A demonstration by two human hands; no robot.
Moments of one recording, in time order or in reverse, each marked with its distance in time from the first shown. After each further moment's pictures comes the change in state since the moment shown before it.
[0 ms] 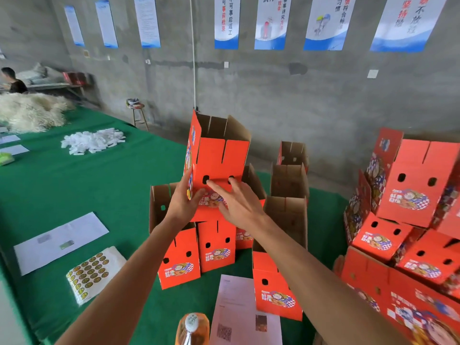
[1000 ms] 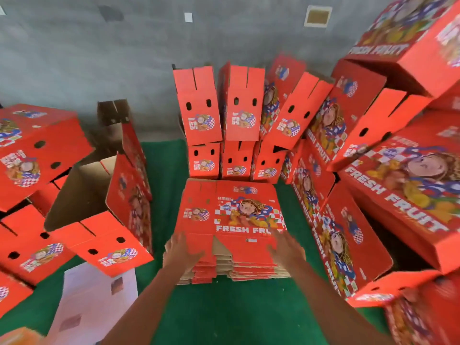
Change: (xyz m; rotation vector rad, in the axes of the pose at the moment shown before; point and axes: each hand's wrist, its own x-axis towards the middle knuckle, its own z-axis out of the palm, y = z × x) left_hand -0.263 0.051 0.409 0.605 -0.819 -0.211; right_hand -0.588 0.197 -0.037 0.102 -0.420 1.354
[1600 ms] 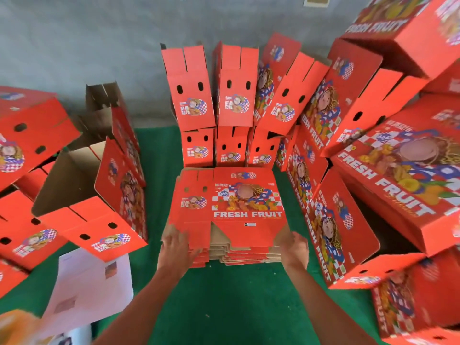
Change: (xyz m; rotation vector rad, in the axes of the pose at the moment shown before) left_hand -0.035 -0.007 0.022 0.330 0.062 0.207; right_hand -0.023 0.032 0.028 0.705 0.284 0.456
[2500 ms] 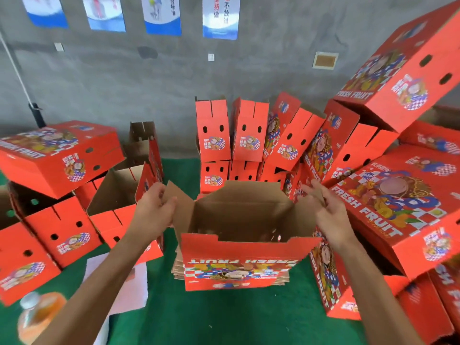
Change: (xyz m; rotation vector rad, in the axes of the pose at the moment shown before) left_hand -0.121 0.014 -0.240 -0.854 0.560 0.003; right_hand -0.092 -0.145 -0.199 0.445 -0.236 -0.648
